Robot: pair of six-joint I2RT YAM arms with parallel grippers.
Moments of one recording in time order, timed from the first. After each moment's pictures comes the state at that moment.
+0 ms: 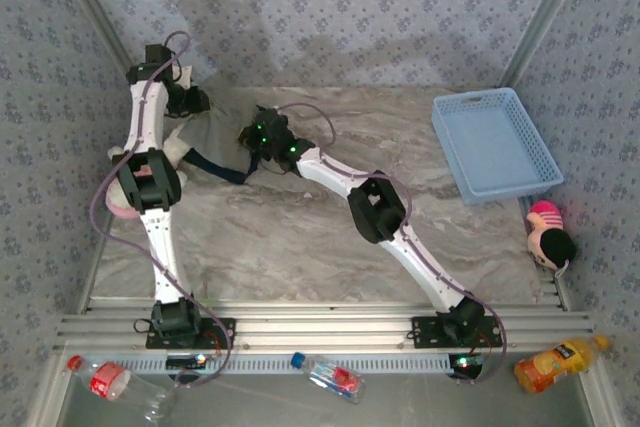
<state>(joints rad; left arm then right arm) 0.13 2.47 2.54 -1.18 0.32 -0.08 0.78 2.73 2.41 -0.11 -0.09 1.18</state>
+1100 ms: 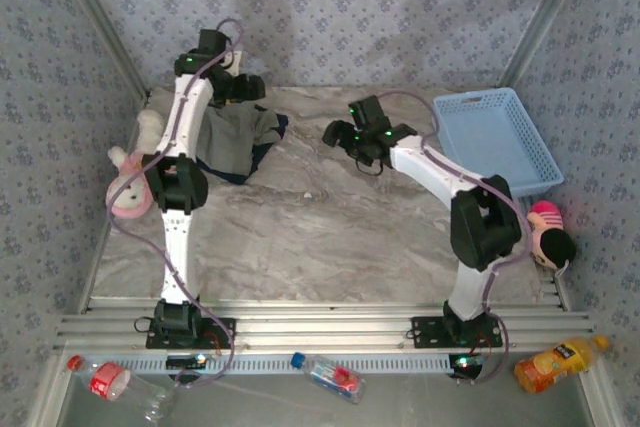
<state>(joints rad) -0.15 2.44 2.63 -1.18 0.21 -0.17 0.49 1.78 1.42 -0.46 -0.06 0.83</state>
